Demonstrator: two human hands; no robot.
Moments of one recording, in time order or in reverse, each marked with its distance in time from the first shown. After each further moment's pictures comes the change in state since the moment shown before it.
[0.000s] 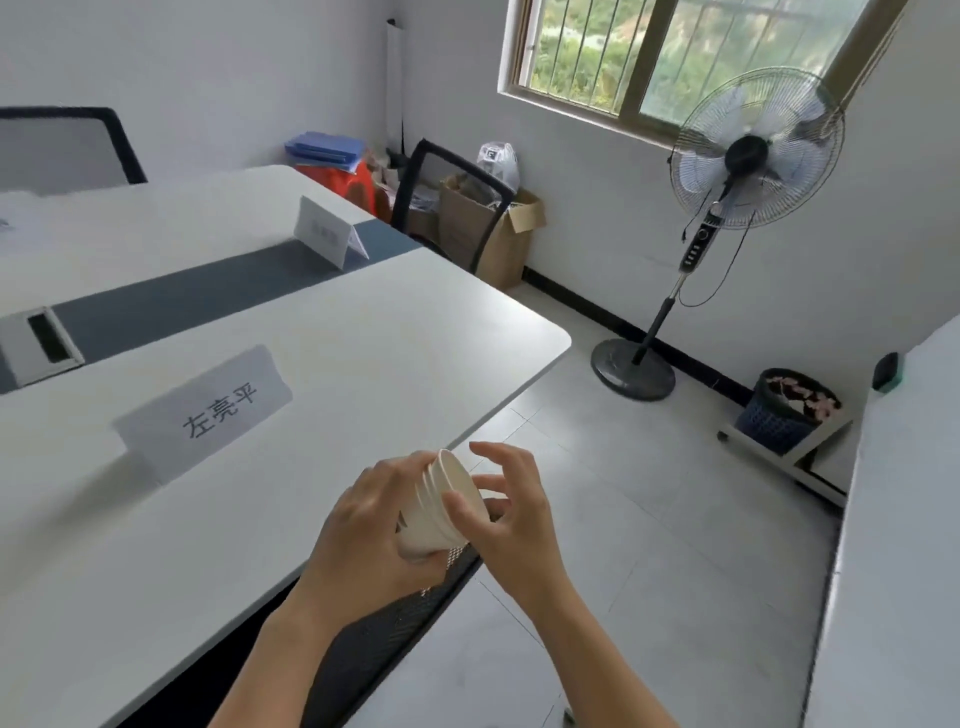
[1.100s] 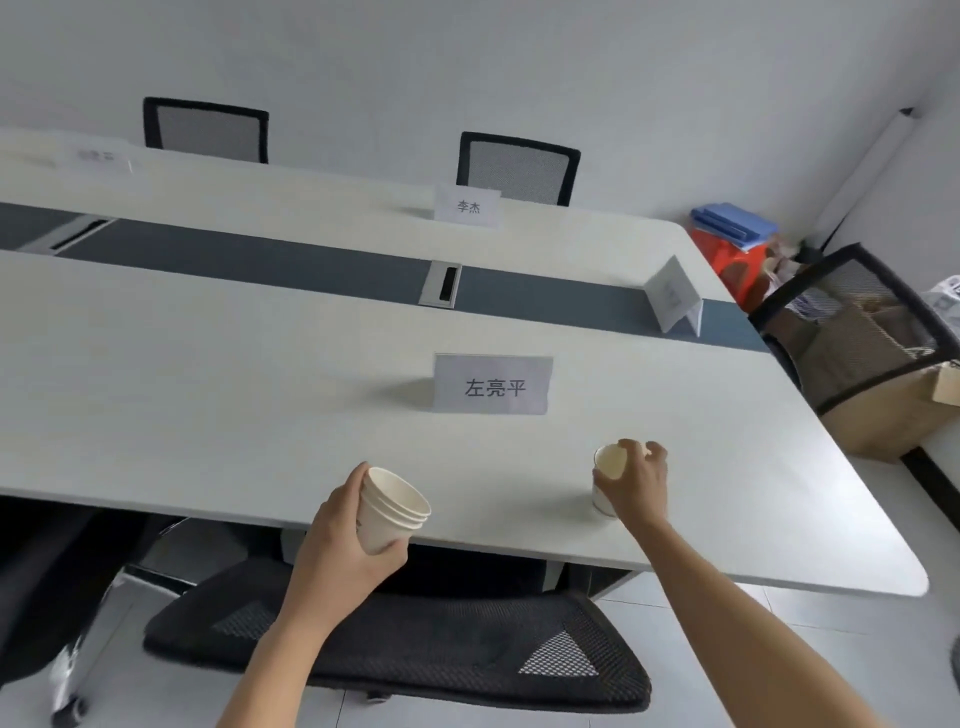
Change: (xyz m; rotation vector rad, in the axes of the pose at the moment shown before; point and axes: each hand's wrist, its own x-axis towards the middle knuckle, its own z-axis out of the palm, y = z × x) left_hand -0.088 -0.023 -0.014 0.152 0.710 -0.994; right_hand 0.217 0.099 0.096 -0.619 -0.472 -0.140
